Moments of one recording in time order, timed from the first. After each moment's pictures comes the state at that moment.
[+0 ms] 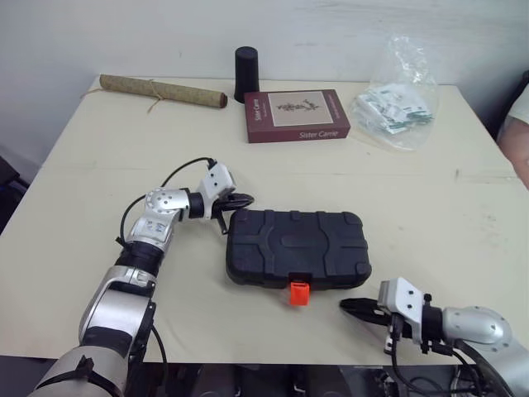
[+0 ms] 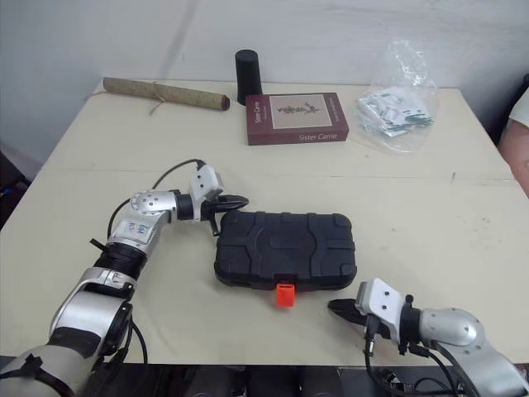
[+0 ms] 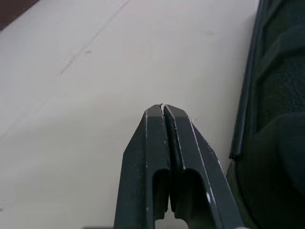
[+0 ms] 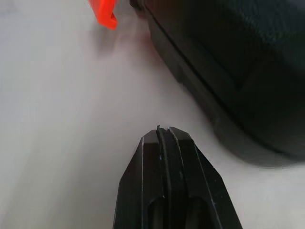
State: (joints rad) left arm -0.84 0.41 -0.17 0.77 -0.08 -0.08 -0.99; right arm 0.19 -0.84 0.06 -0.32 0.32 0.09 0.90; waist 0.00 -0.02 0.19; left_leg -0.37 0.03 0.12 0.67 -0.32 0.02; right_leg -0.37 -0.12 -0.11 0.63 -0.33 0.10
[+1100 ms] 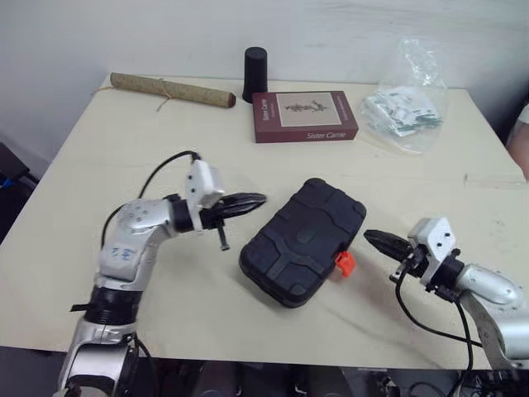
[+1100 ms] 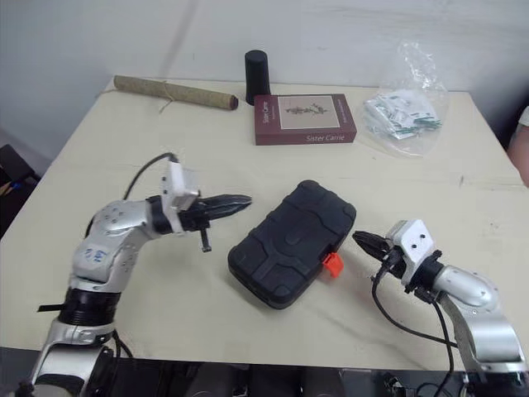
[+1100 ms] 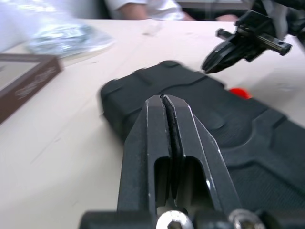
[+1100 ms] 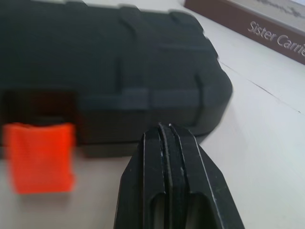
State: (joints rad) left arm -0.56 0.43 -0.09 -0.09 -0.36 0.31 -0.98; right arm 0.08 -0.69 -0.20 -0.34 0.47 0.23 0.77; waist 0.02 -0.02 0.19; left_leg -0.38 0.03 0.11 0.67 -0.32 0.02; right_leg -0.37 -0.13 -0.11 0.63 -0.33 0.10
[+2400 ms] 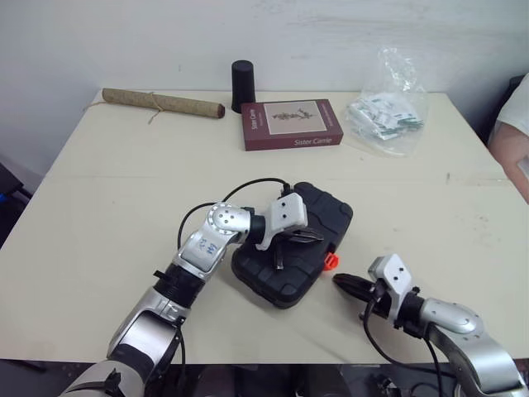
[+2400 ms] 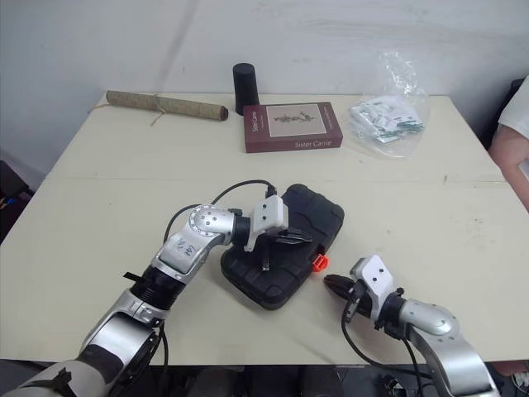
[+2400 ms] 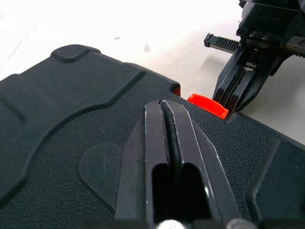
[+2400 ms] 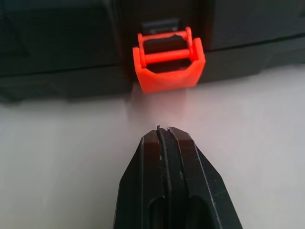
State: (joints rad) left arm -0.70 0.26 -0.40 0.17 -0.10 0.33 -0.94; right arm 0.12 -0.57 0.00 -0.30 0.35 0.33 0.76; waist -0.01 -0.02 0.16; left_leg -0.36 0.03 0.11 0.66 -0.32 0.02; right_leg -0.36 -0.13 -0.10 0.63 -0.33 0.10
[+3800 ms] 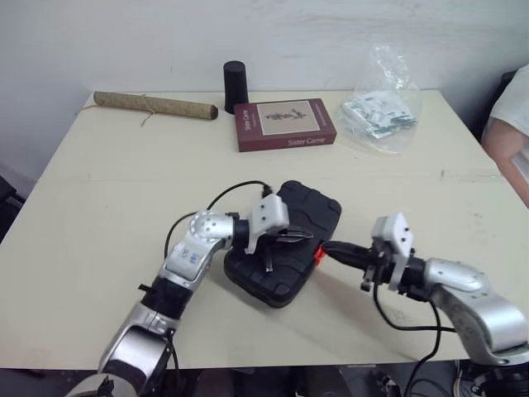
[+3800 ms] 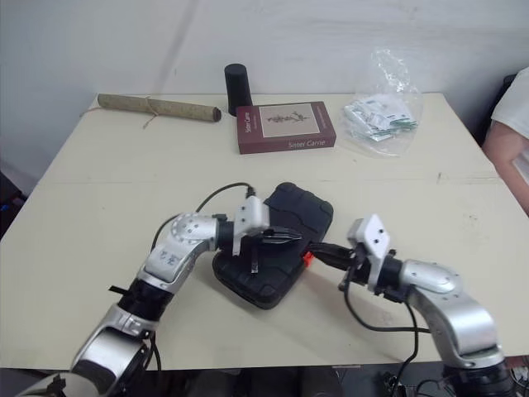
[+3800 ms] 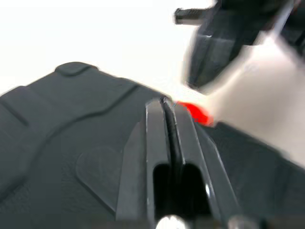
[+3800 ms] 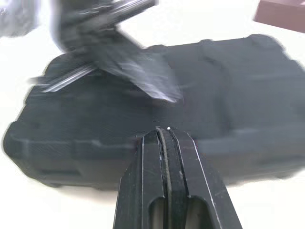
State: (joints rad) left arm -0.54 0.29 -0.25 0.10 -0.25 0.13 -1.03; right arm -0.07 -0.71 -0.14 -0.43 0.58 0.57 0.88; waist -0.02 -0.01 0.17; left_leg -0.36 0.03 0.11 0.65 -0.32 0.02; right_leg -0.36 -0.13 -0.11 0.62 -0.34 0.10
